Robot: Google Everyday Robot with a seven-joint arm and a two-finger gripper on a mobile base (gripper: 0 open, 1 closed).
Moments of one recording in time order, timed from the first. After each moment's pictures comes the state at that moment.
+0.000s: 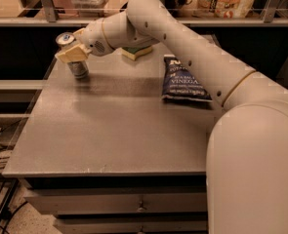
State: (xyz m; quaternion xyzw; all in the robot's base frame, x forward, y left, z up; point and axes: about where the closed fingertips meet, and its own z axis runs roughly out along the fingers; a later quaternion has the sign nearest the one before) arm 0.677 0.231 0.922 -0.60 0.56 0.35 0.45
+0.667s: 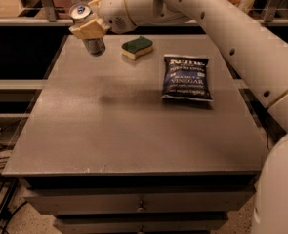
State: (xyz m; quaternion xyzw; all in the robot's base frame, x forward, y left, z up) arm 0.661 0.162 1.006 -0.61 0.53 0.27 0.52
